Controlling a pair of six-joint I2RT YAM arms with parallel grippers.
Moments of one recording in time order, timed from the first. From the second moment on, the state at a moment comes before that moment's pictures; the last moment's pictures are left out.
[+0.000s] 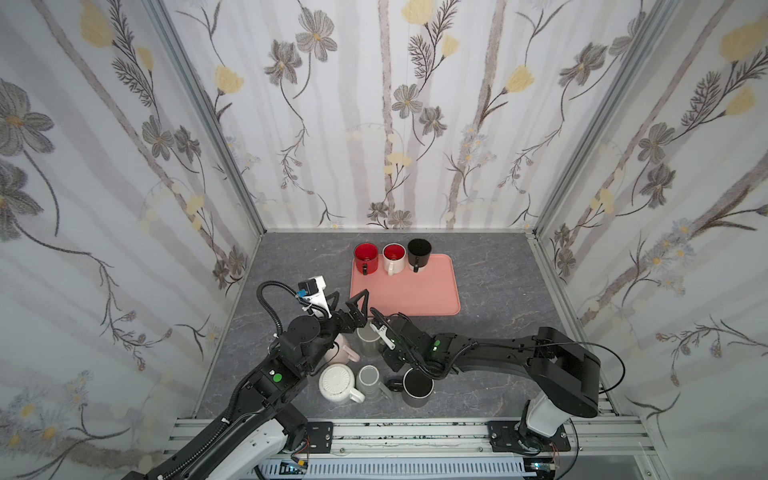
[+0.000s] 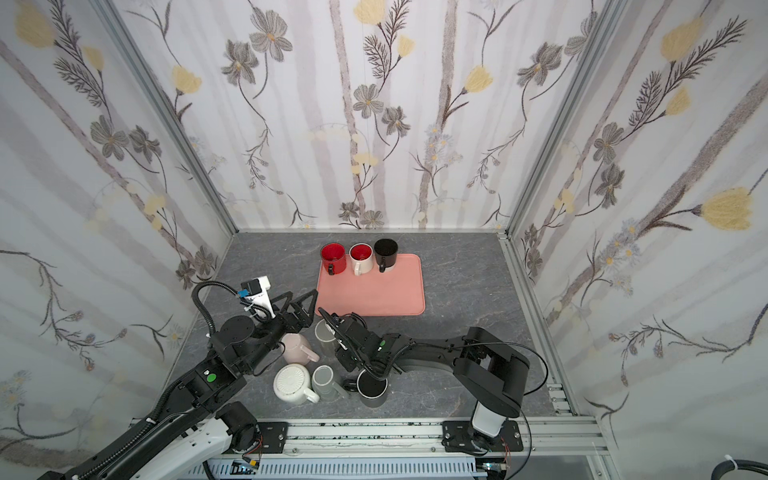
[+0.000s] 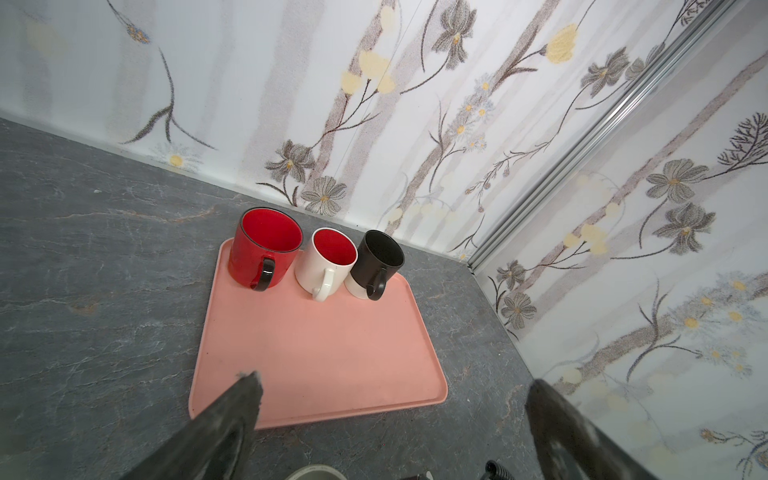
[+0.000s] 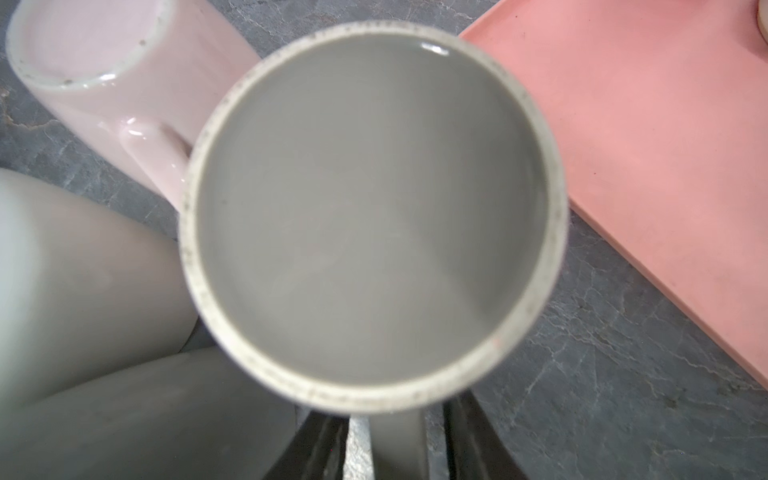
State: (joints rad) left arm -0.69 0.64 0.55 0.00 -0.24 -0.63; right arm 1.12 1.69 0.94 -0.07 0.12 0.20
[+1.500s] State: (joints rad) left arm -0.64 0.78 0.48 0.25 0.09 -0.68; right arm 0.88 1.11 0.58 0.27 0.10 0.37
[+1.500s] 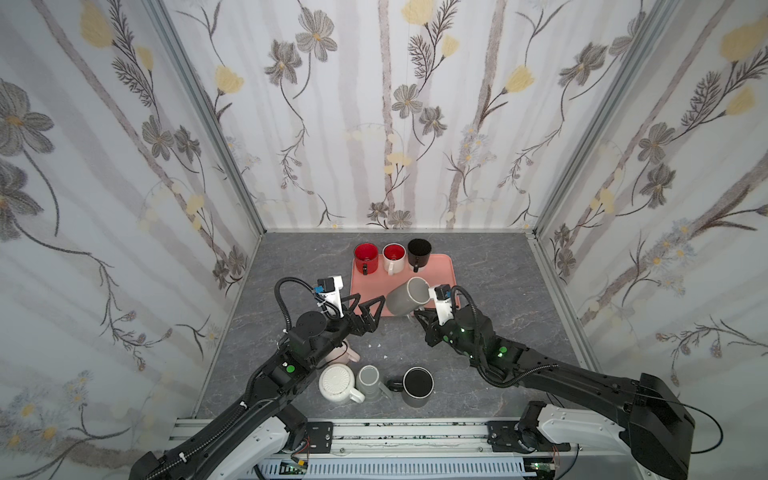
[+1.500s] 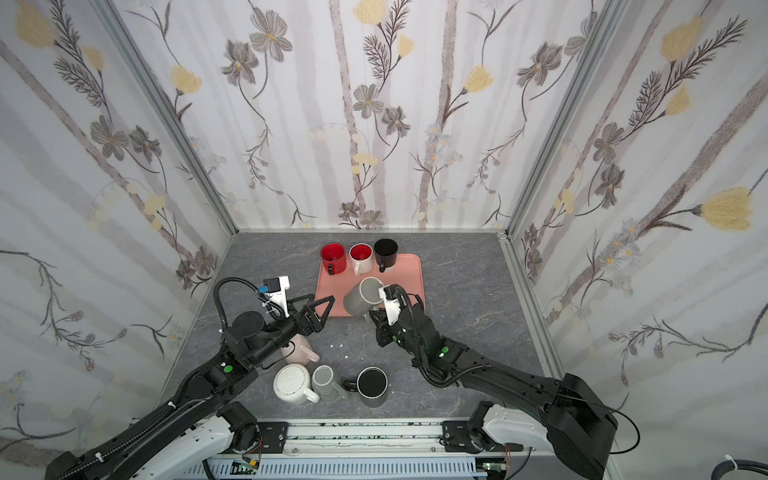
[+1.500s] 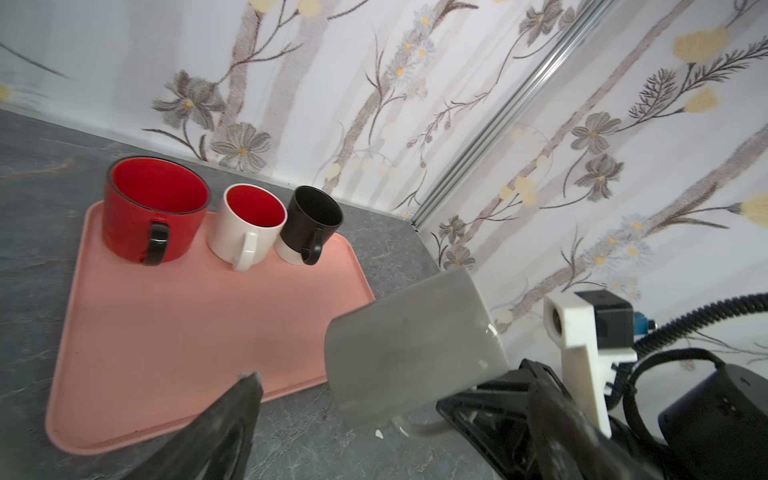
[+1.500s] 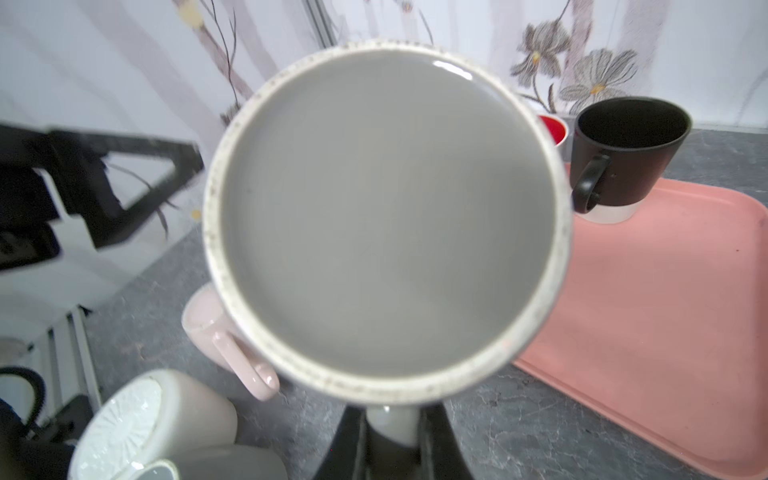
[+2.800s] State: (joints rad) left arm -0.65 0.97 0.40 1.05 0.39 -0.89; right arm 0.91 1.28 0.61 1.11 -0.26 0.84
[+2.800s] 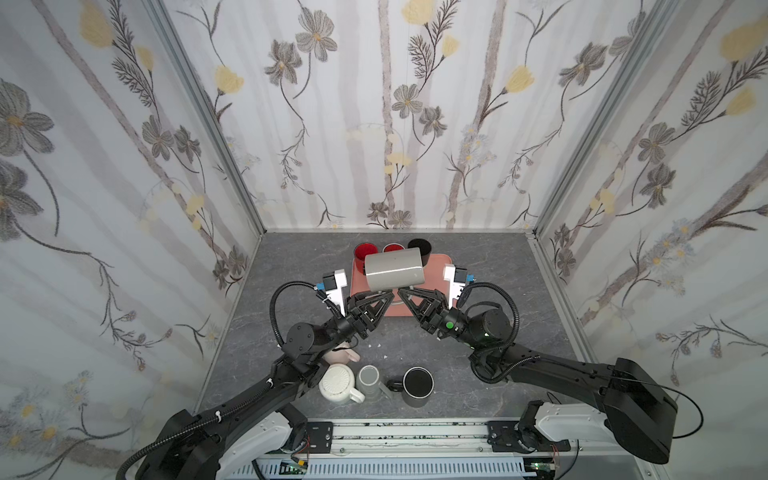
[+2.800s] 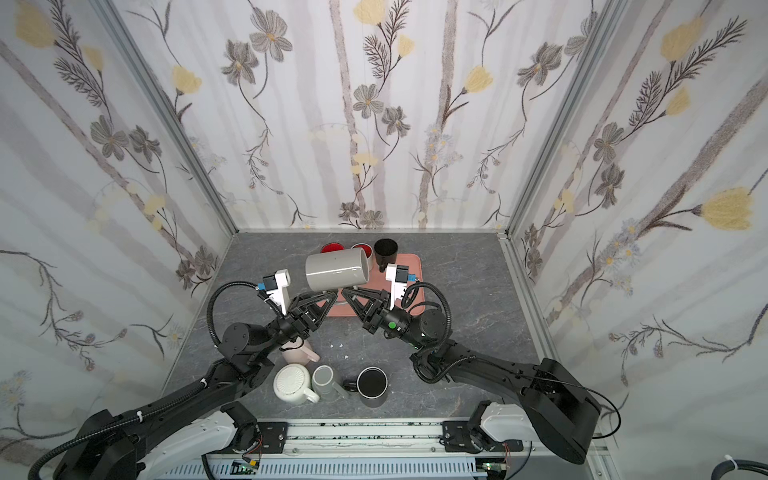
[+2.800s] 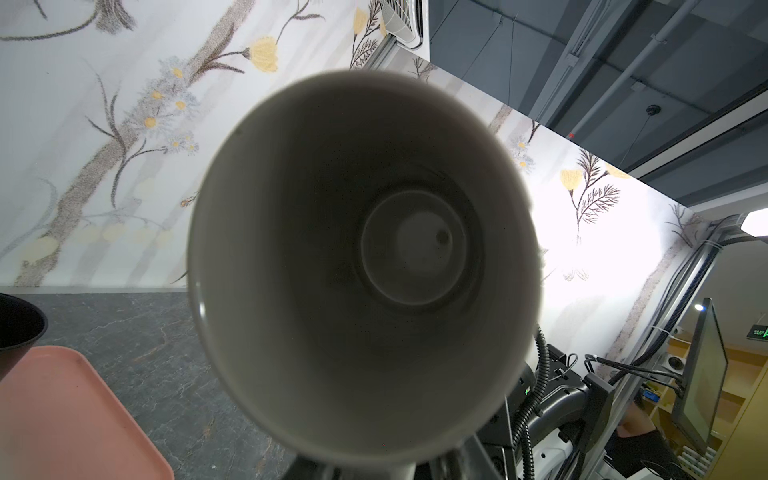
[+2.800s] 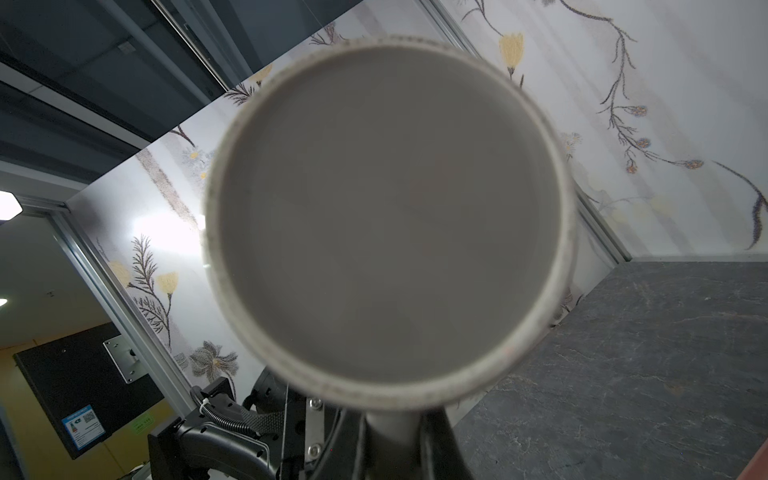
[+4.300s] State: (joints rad) left arm -0.81 1.52 1.23 -0.09 0.01 -0.57; right arm 0.87 0.63 0.42 0.19 0.49 0.65
